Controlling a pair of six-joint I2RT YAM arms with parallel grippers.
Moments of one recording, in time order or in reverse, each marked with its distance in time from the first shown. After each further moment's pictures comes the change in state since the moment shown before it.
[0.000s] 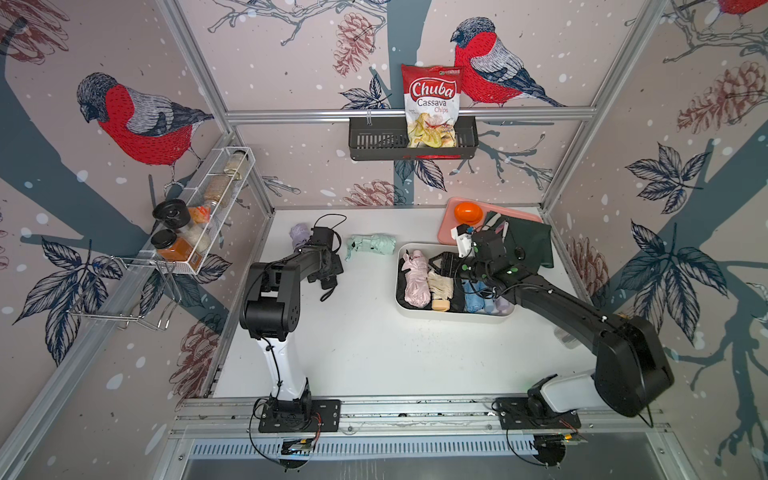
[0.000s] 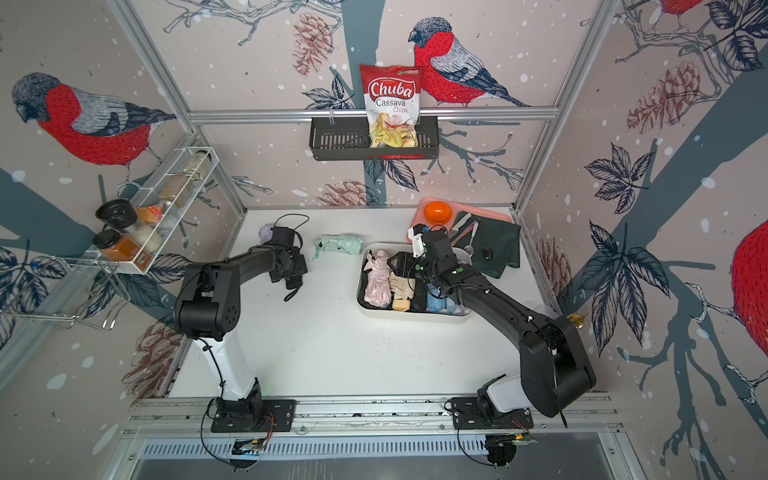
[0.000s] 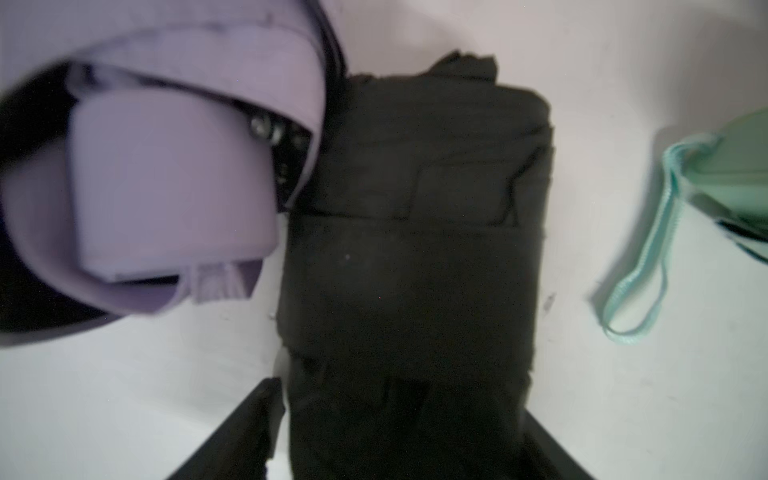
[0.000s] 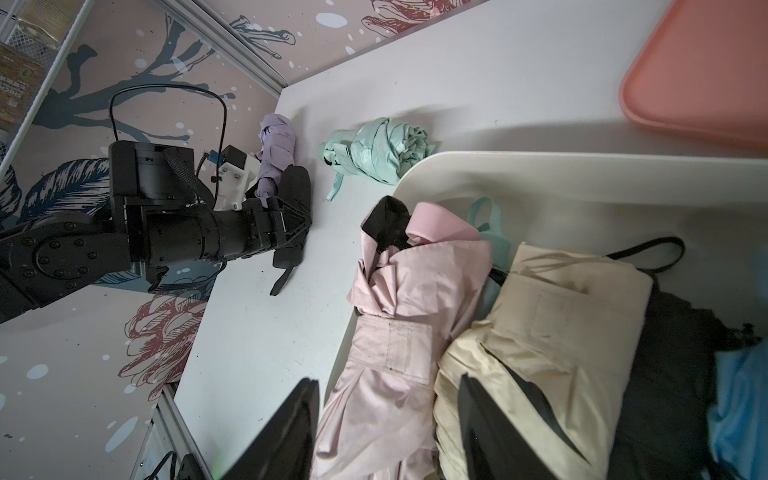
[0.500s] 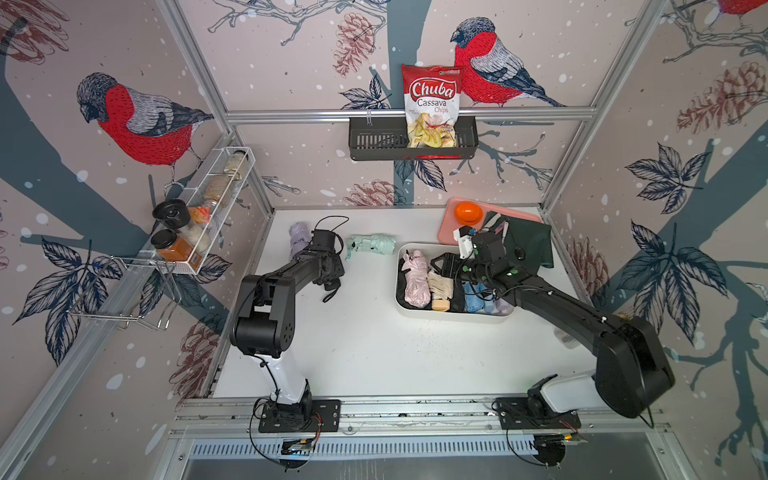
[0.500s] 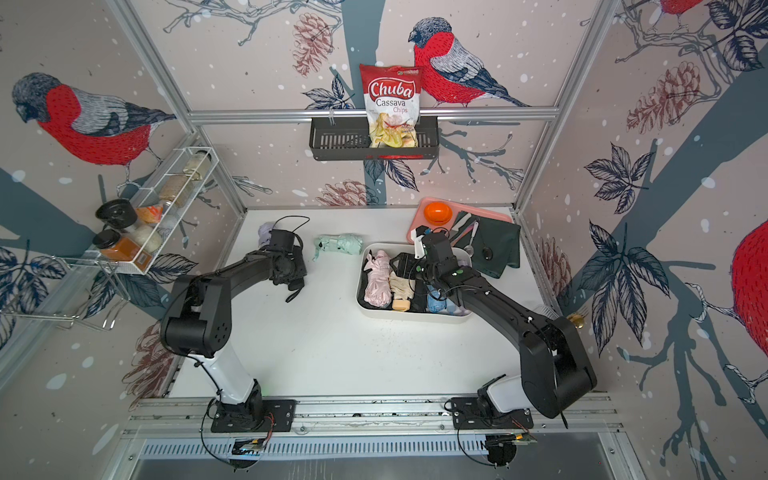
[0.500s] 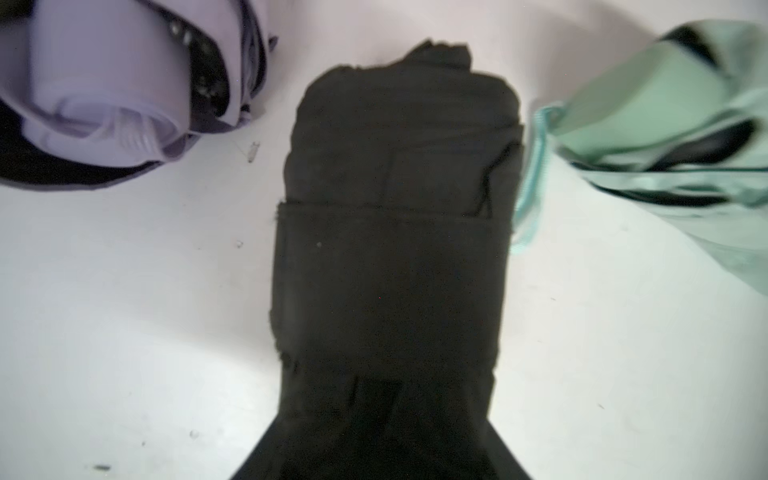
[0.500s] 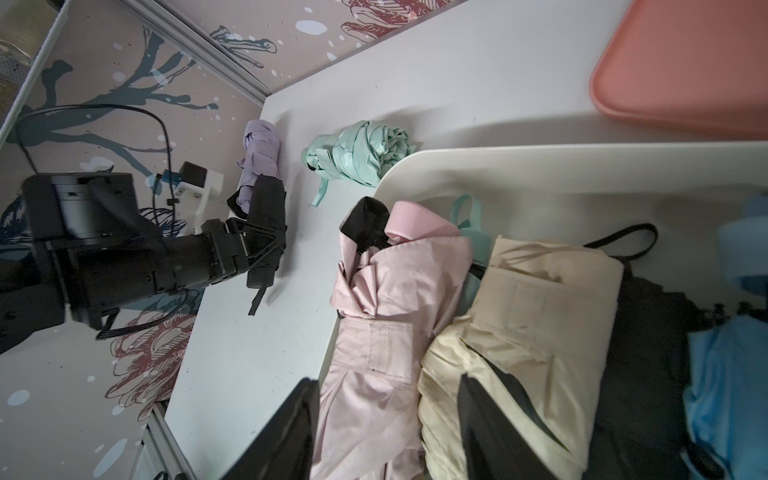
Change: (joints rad) left arm -0.069 -0.196 -0.120 0.030 0.060 -0.038; right arm 0.000 -0.005 -0.027 0.012 0.045 0.035
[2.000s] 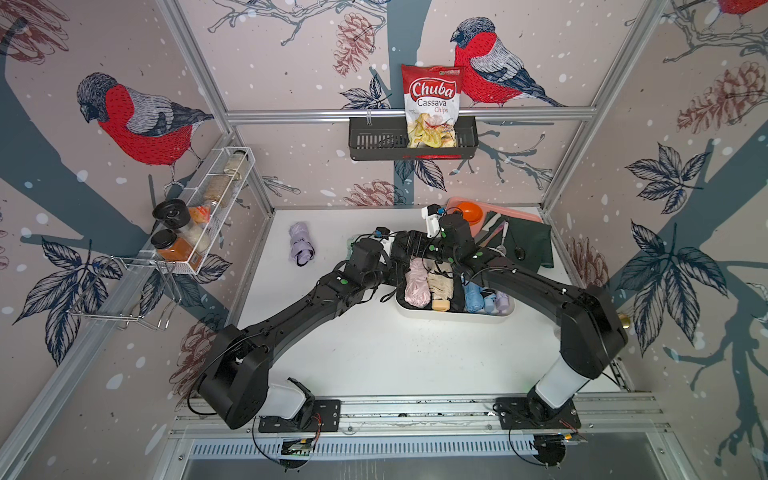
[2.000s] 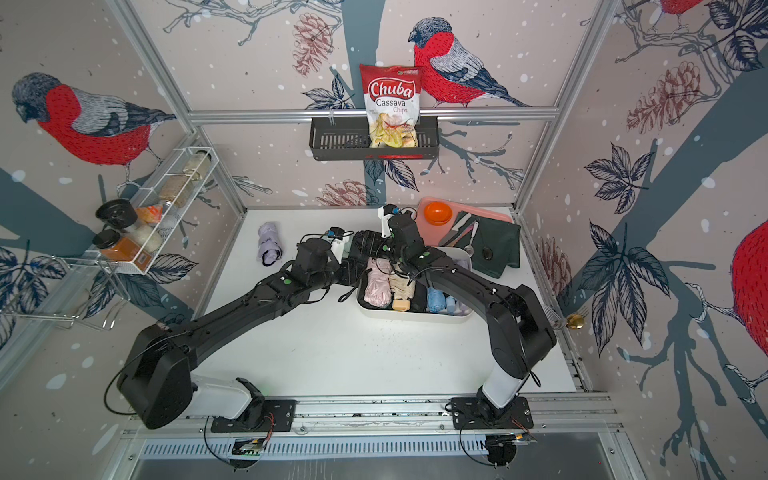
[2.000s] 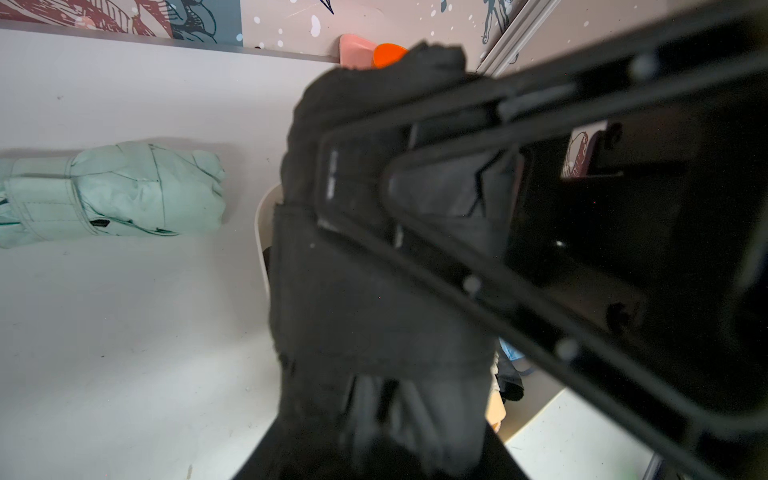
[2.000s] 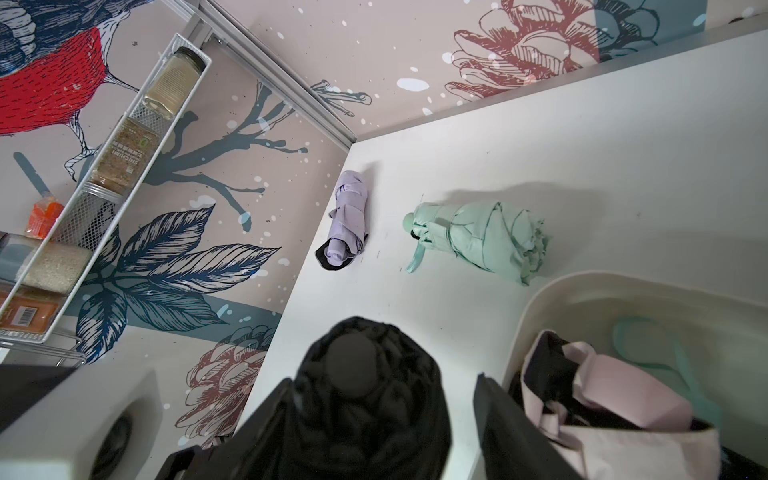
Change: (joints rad) left arm -0.472 -0.341 -0.116 0.275 0.231 0.023; right arm 0.153 0.272 0.321 0.152 0.023 0.090
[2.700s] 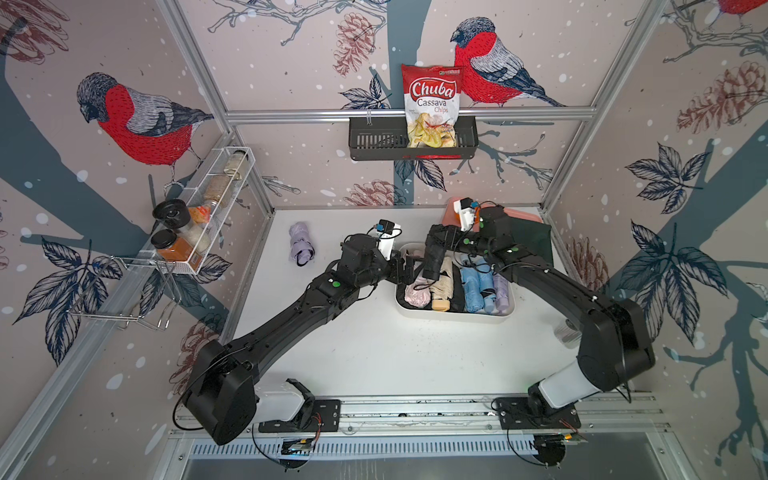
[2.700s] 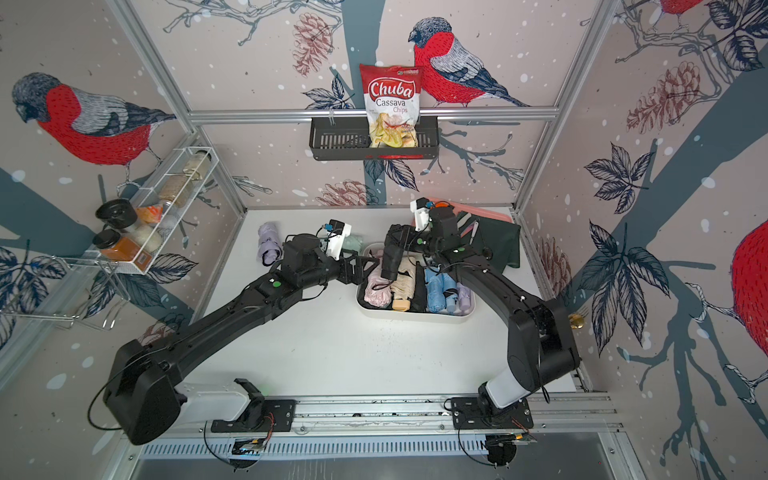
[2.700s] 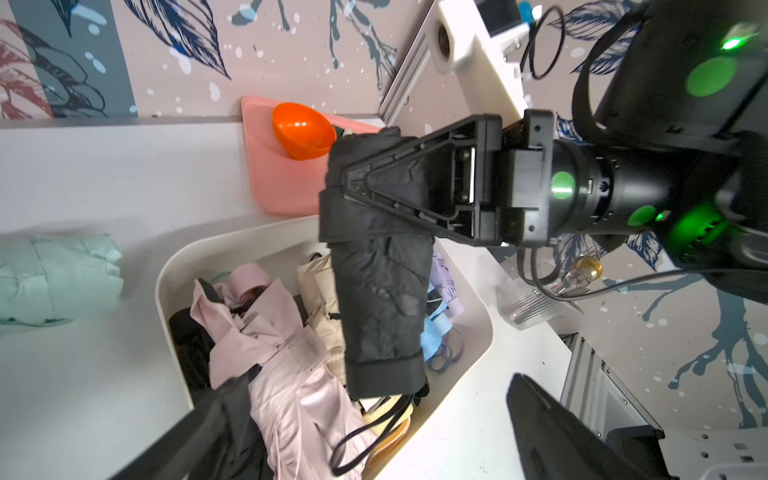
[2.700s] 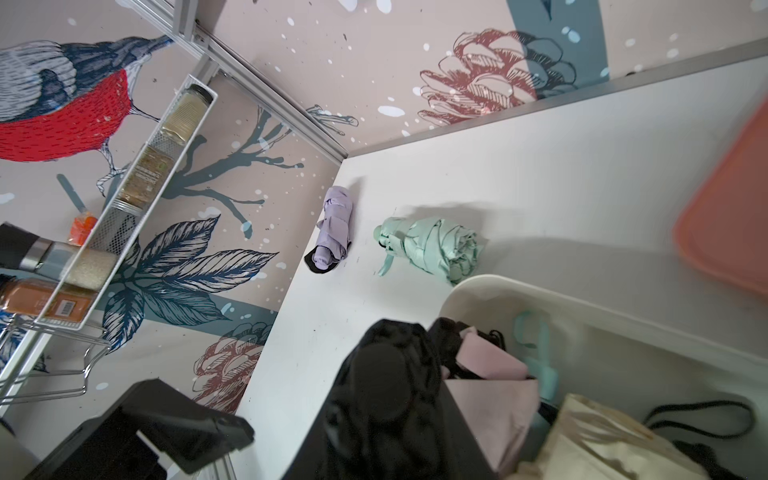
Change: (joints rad) left arm -0.004 -0.109 0.003 0.093 0.161 0.031; right arm -0.286 -0.163 -0.116 -0.054 -0.265 -0.112
